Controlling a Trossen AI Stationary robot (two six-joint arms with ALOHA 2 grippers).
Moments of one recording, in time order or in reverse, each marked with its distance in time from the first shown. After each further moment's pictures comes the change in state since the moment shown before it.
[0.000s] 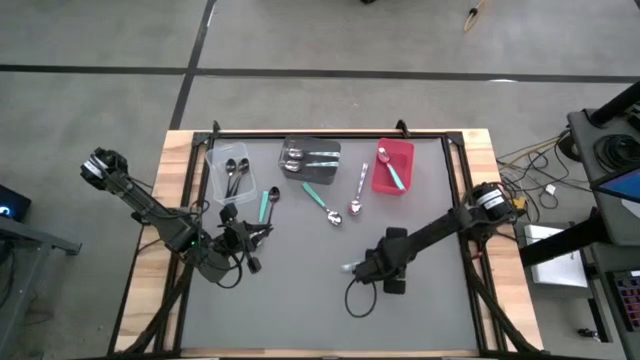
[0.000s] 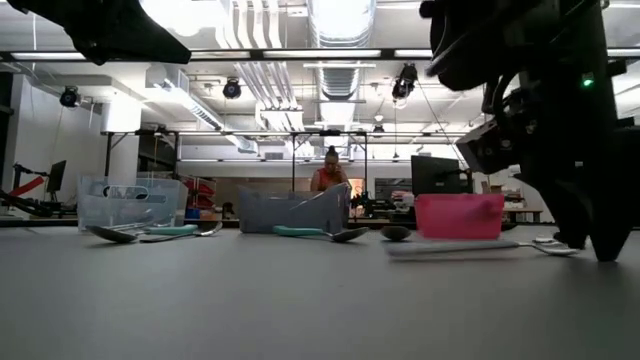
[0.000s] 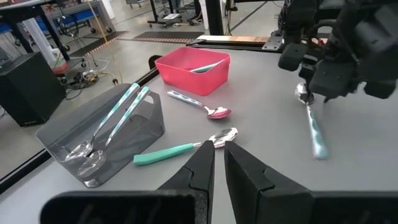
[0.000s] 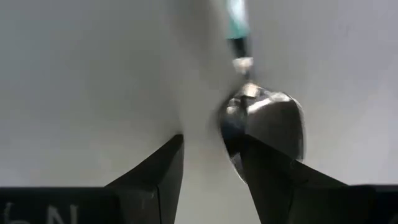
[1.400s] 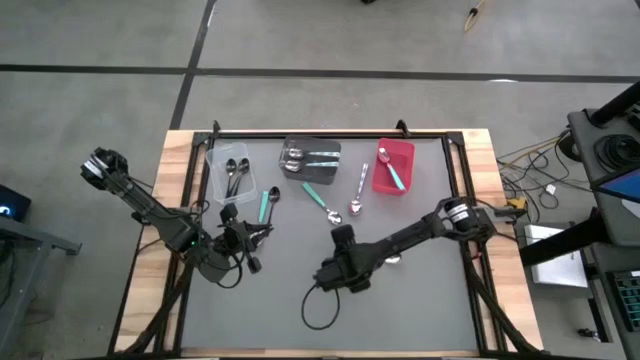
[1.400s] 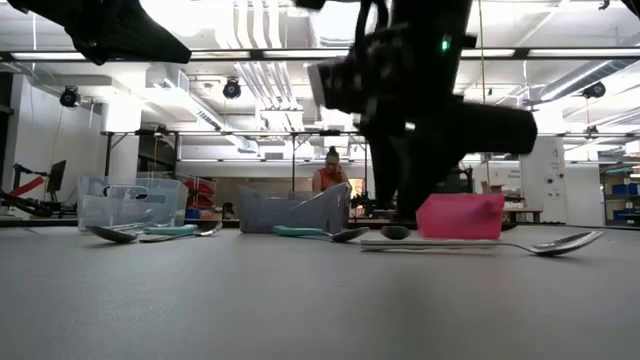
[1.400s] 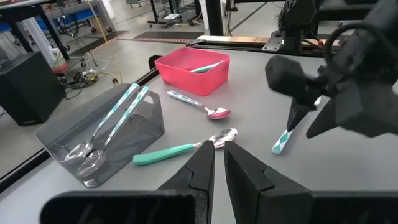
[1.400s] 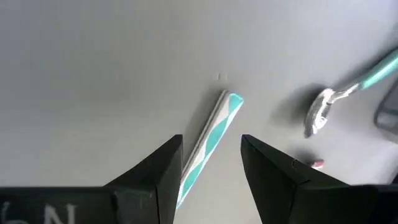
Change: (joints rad) left arm 0.000 0.000 0.000 0.003 0.000 -0.003; right arm -0.032 0.238 0.529 -0.029 0.339 -0.492
